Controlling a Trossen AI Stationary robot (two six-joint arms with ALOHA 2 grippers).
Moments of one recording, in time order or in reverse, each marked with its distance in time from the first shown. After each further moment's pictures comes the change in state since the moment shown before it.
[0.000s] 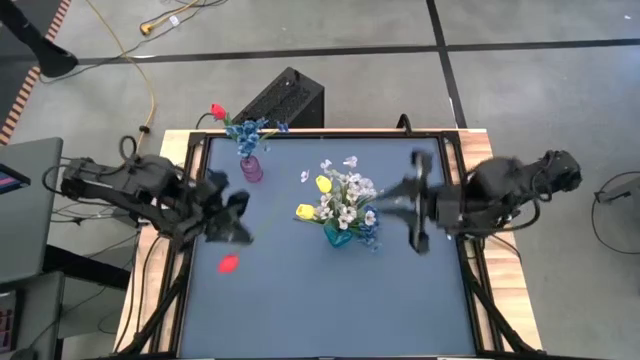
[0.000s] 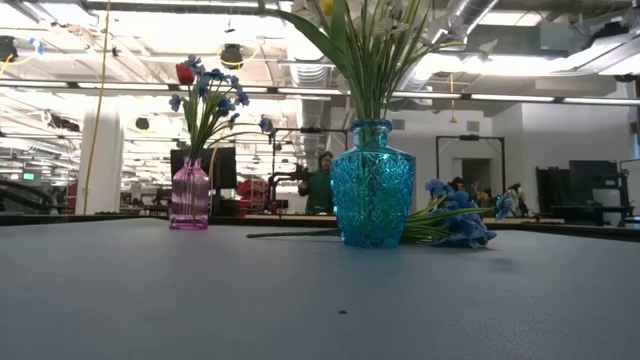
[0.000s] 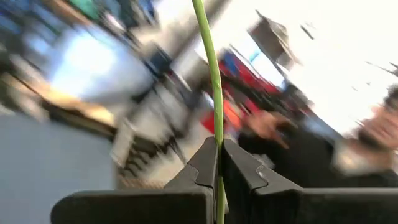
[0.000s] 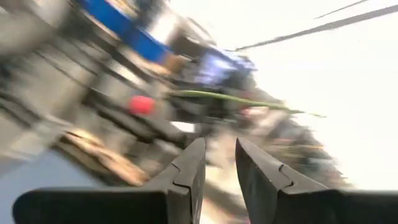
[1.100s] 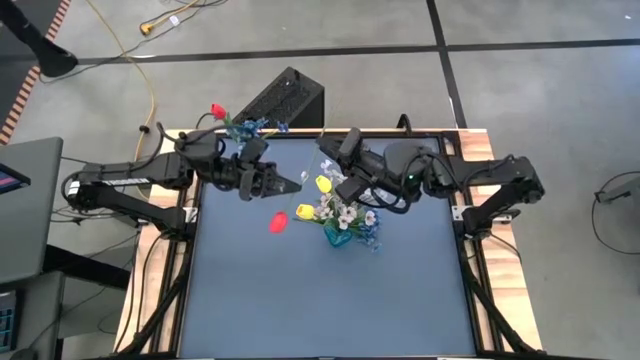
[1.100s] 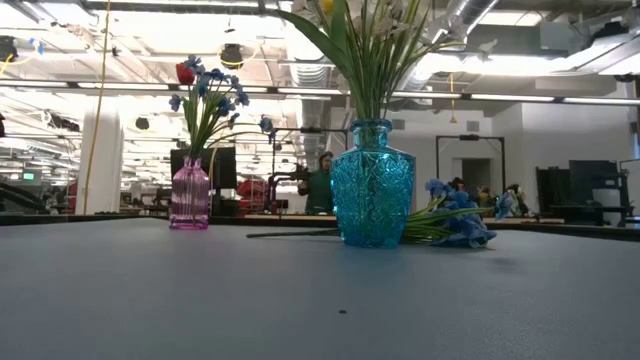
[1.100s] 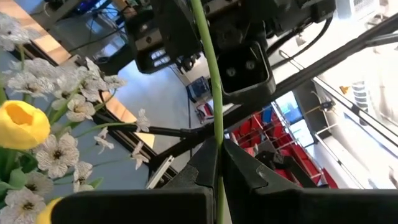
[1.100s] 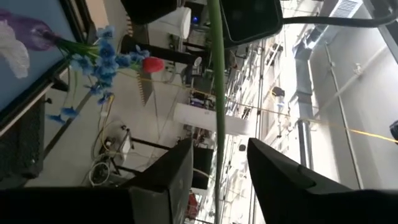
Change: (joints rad) left arm 0.319 0.175 0.025 0.097 0.030 -0.248; right arm -0.242 0.399 0.353 -0.170 0.398 -0.977
